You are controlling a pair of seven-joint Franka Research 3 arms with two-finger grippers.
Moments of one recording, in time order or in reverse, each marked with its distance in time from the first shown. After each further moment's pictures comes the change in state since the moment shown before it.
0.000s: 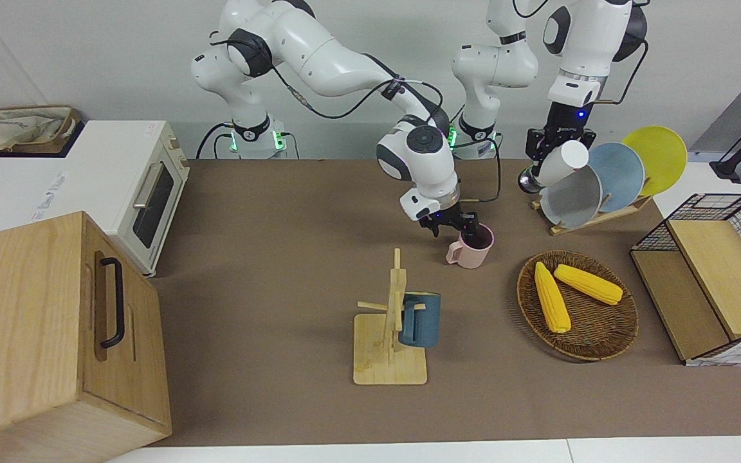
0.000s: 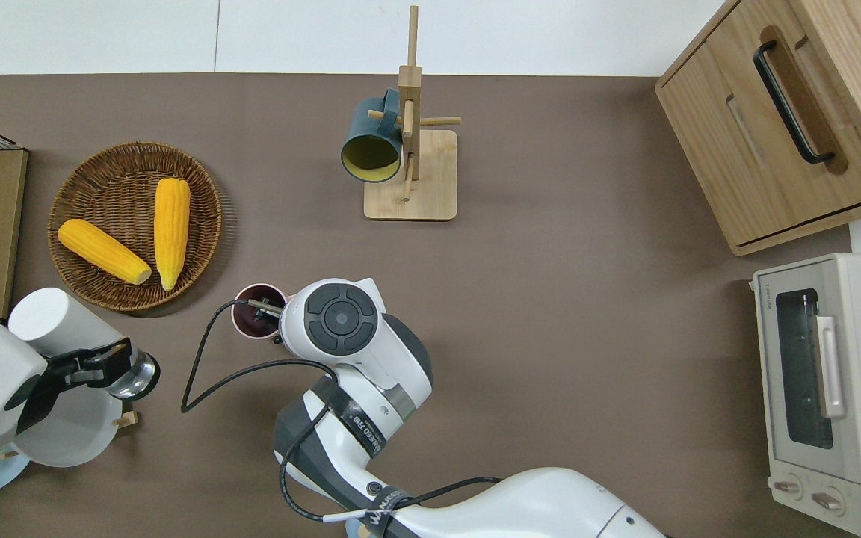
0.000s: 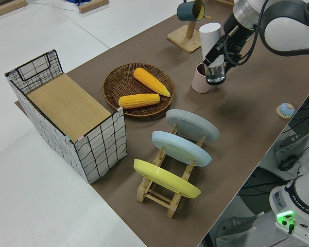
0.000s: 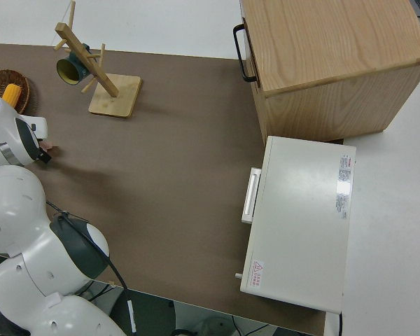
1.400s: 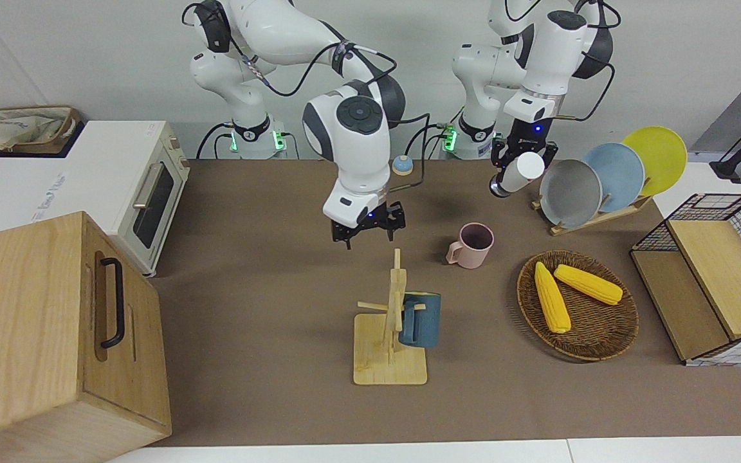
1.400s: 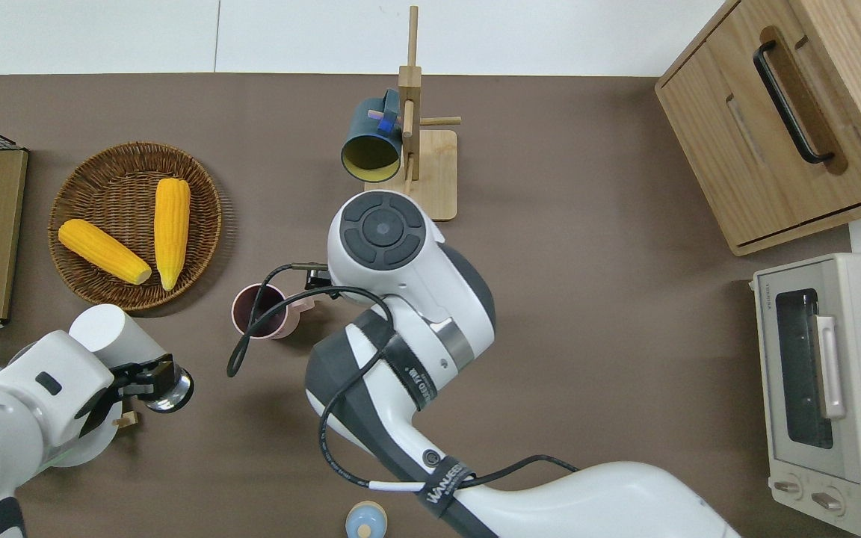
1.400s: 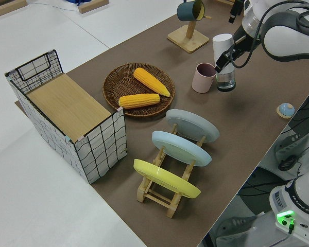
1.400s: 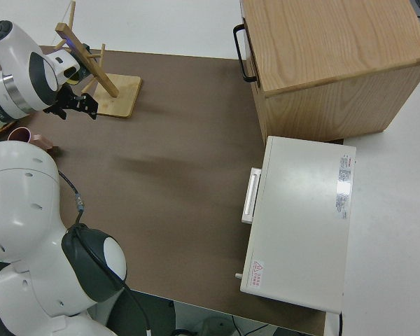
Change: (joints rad) left arm -0.086 -0.007 -0.046 -0.124 0.000 0.051 0.027; right arm -0.110 -0.181 -0.248 0.144 -0.046 -0.539 -0.865
